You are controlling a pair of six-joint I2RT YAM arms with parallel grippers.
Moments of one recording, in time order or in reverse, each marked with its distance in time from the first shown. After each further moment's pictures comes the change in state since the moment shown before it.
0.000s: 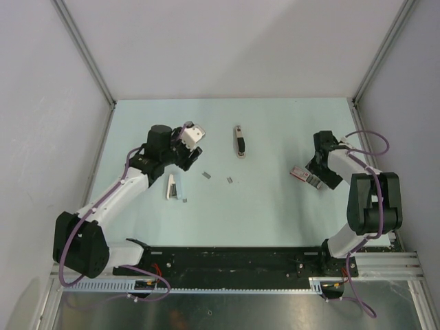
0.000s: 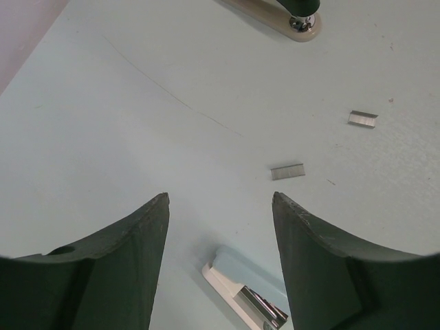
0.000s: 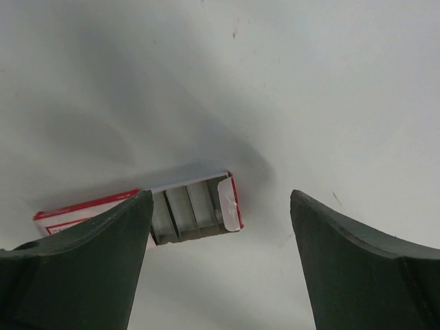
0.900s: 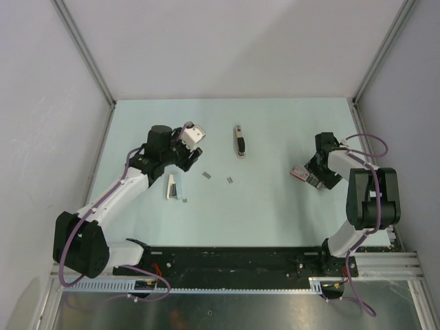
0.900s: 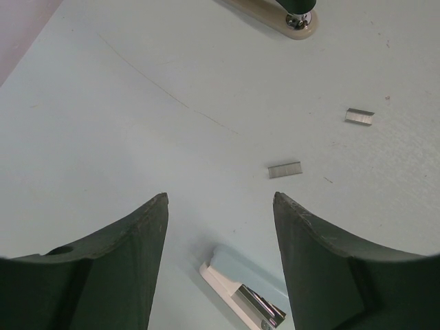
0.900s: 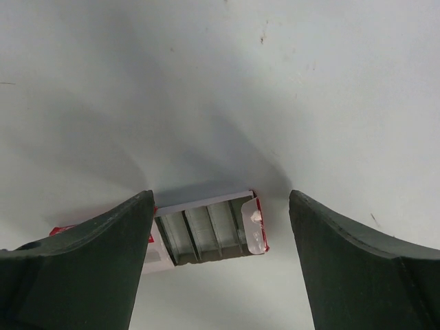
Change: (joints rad) left arm 0.000 0.000 0.000 -0.010 0.011 0.000; right arm -0.032 0.041 -0.033 0.099 -0.082 0.023
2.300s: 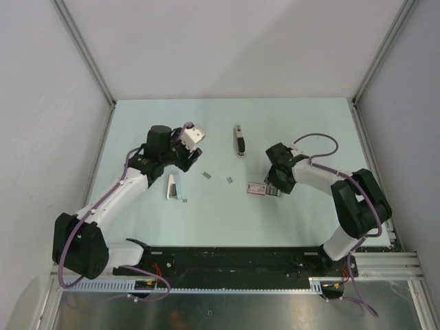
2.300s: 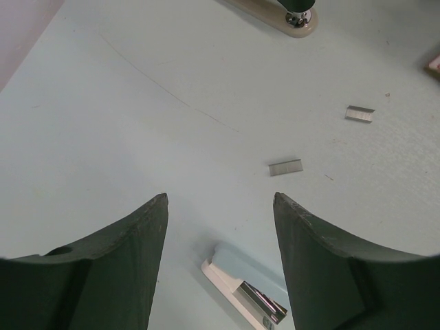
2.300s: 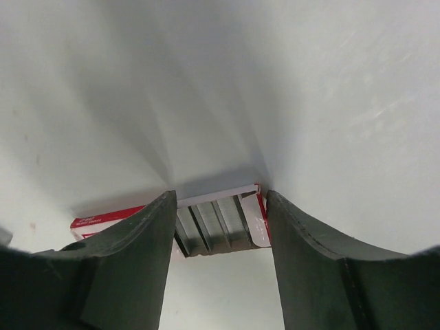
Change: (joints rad) left arm 0.000 -0.006 0.002 -0.014 -0.002 0.011; right arm 0.464 -0.011 -0.018 0.003 -0.096 0.114
